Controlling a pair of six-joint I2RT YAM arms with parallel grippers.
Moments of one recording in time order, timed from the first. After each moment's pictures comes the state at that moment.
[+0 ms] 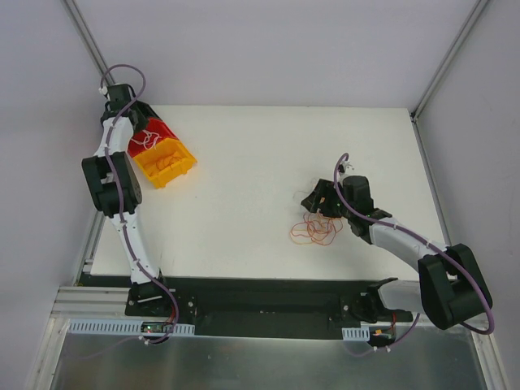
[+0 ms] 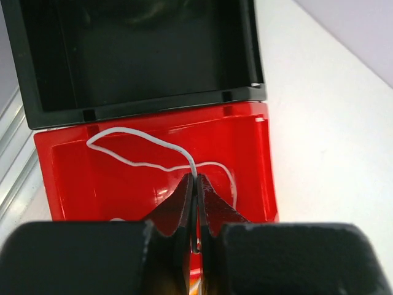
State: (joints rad) left arm 0.24 2.21 1.95 -0.45 -0.02 -0.38; right arm 0.39 1.26 0.53 0.12 -0.20 0.57
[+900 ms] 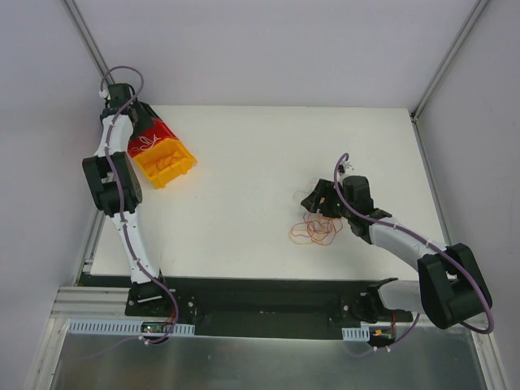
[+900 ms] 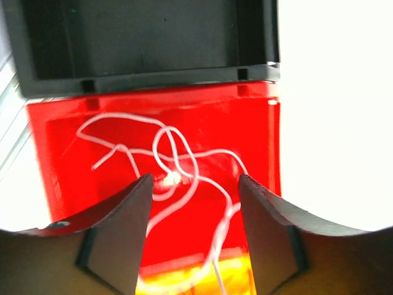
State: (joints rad) left arm 0.24 2.29 2.02 -0.56 -0.03 -0.45; right arm 0.39 1.26 0.53 0.12 -0.20 0.58
